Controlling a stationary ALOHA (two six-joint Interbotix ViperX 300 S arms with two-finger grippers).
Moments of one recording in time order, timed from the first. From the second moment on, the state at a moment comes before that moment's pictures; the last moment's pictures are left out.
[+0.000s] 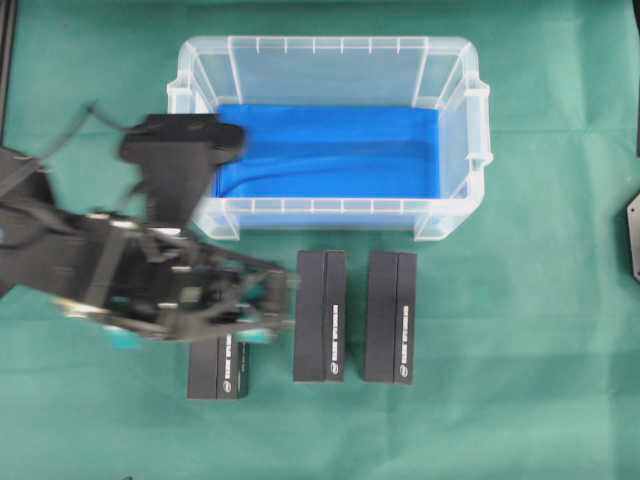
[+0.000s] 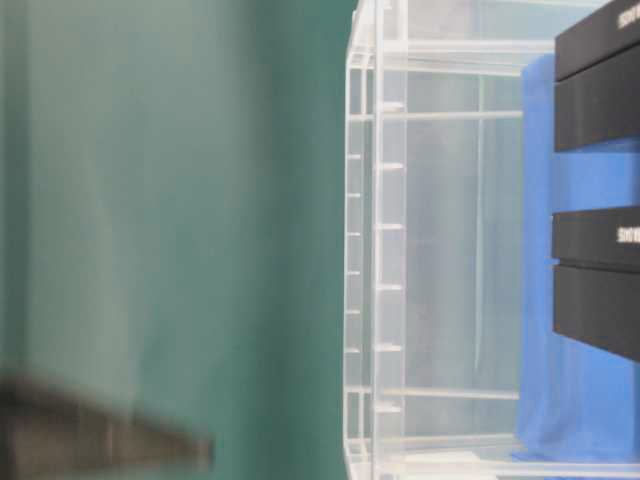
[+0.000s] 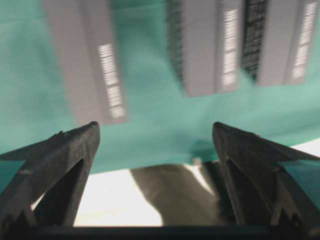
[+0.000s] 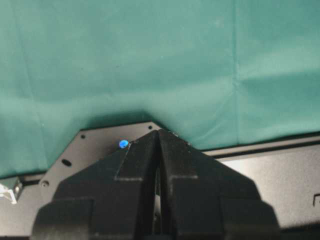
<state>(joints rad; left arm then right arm) -0.29 -0.09 0.04 0.08 1.37 -1.82 -0.01 -0.76 0.60 -0.13 1.51 0.23</state>
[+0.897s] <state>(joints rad) -0.39 -0.40 0.34 0.08 1.37 -1.90 -0.01 -0.78 0.60 -0.13 1.51 0.23</state>
